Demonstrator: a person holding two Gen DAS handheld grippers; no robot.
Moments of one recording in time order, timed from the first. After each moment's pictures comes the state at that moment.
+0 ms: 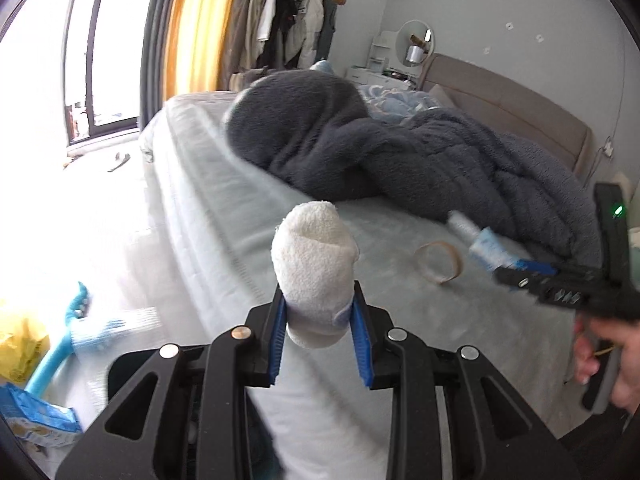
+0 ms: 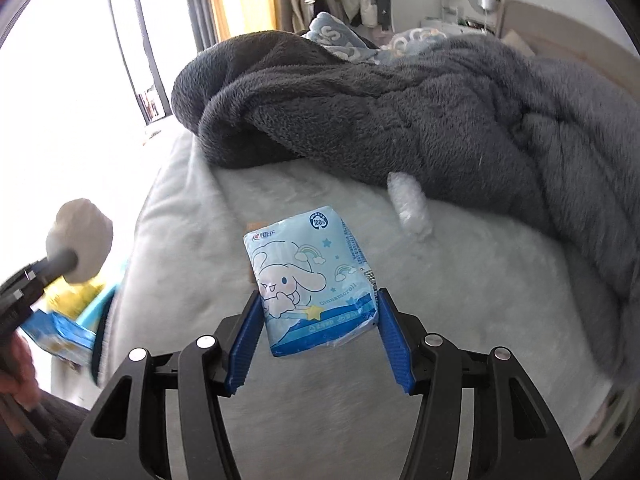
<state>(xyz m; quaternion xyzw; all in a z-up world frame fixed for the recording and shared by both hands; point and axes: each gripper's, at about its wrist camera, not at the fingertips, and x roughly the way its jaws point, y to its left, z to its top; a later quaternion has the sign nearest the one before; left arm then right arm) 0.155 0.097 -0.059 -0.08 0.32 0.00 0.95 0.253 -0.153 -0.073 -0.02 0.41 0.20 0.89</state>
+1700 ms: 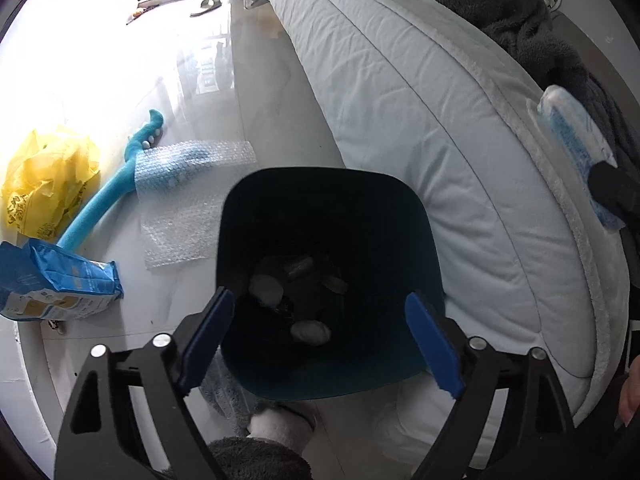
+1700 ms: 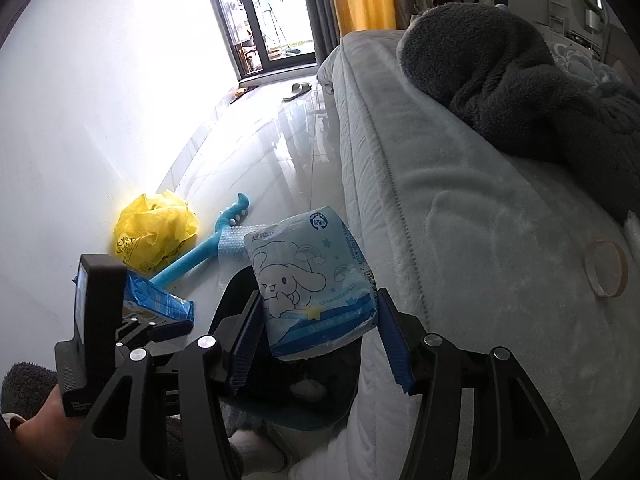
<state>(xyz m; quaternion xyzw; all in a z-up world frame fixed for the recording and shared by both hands) 0.092 0.254 -0.173 -0.18 0.52 0.11 0.83 0.177 0.100 -0.096 -0.08 0.44 0.35 0.83</state>
